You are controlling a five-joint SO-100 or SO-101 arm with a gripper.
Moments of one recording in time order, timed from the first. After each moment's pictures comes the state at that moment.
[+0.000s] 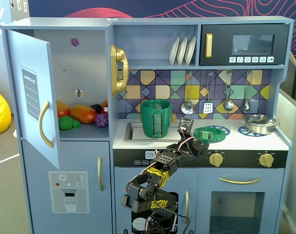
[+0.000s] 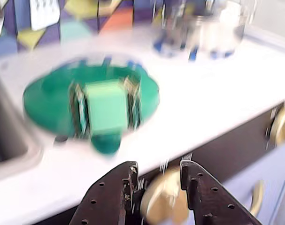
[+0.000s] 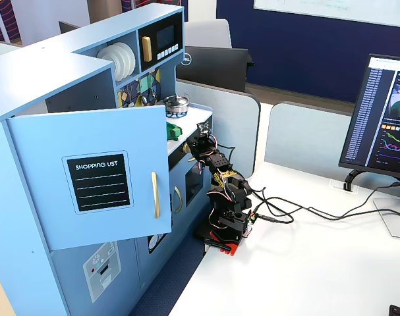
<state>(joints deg) 36.7 155.7 149.5 4.0 -95.0</state>
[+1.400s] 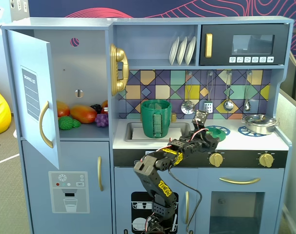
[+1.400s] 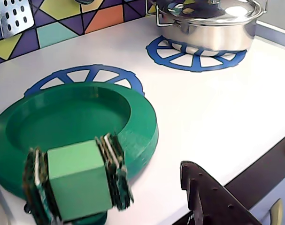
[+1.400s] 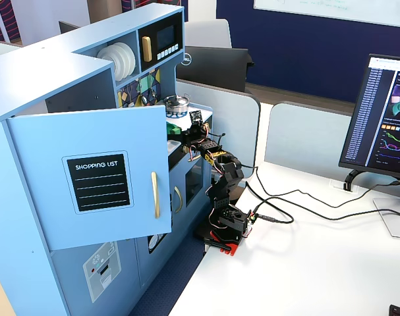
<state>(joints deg) 36.9 120.4 125.5 -2.5 -91.8</state>
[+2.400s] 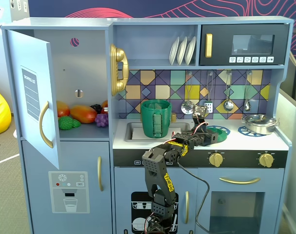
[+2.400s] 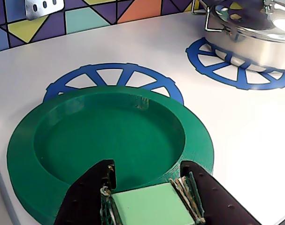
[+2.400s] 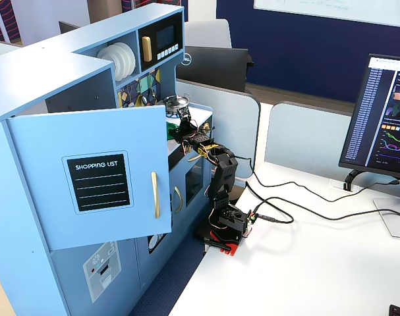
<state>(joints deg) 33.0 106.8 112.1 -0.1 -97.6</state>
